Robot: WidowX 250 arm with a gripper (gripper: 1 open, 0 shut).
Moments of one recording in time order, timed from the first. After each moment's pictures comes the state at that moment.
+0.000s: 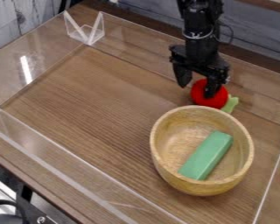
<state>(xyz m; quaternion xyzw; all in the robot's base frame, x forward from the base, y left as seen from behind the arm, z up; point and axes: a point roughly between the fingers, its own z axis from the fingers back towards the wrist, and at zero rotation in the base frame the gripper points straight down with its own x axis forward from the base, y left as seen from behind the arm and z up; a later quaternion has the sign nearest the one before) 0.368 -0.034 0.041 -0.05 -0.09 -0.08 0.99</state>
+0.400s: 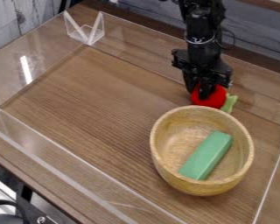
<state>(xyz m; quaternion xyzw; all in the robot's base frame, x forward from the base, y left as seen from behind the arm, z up) 0.367 -0.037 0.038 -0.05 -0.09 -0.08 0.99</state>
